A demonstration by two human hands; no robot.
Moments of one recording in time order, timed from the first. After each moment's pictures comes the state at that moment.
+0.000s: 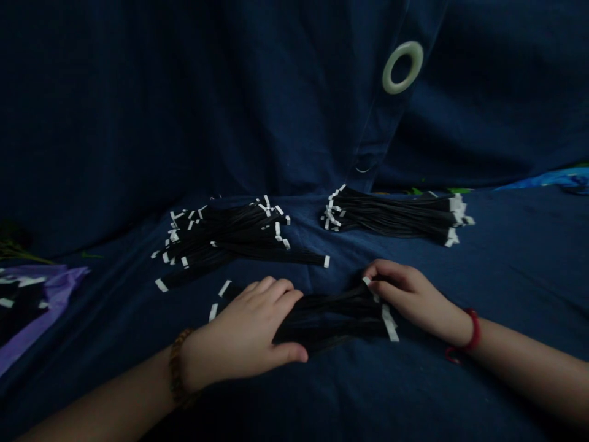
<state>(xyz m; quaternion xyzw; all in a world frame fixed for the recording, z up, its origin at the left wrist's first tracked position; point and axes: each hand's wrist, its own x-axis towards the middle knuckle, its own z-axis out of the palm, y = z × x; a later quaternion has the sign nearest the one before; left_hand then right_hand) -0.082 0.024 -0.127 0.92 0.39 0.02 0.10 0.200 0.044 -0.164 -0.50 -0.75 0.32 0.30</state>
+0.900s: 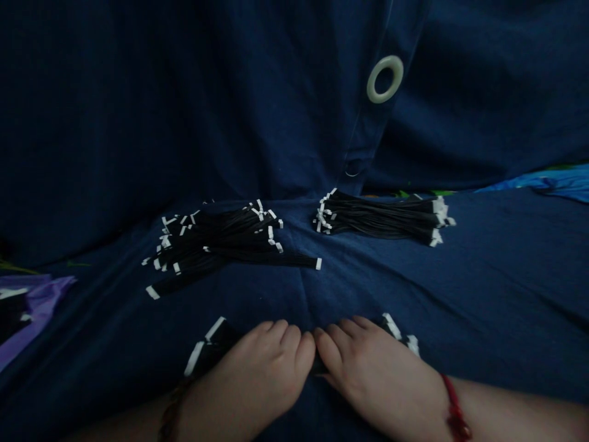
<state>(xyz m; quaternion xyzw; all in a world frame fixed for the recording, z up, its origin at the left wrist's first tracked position) -0.052 -0.020 -0.142 0.94 0.30 0.01 -0.17 0.131 -0.022 -0.158 -0.34 -0.92 -0.14 0.11</state>
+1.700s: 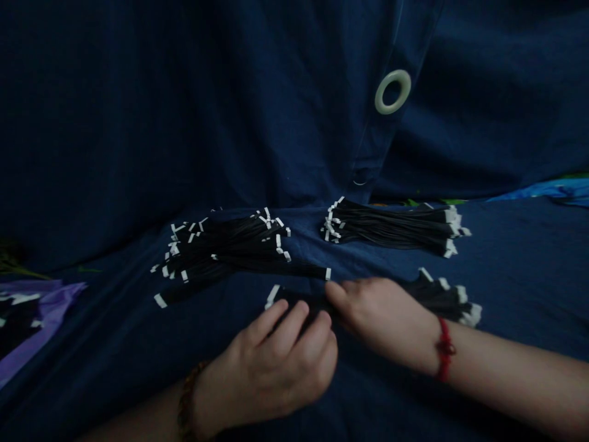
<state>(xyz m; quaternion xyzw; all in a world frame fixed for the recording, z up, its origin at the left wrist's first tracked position) -0.072 0.000 -0.141 0.89 0.19 0.22 -0.35 0.136 0.032 -0.123 -0.39 -0.90 -0.16 0.04</state>
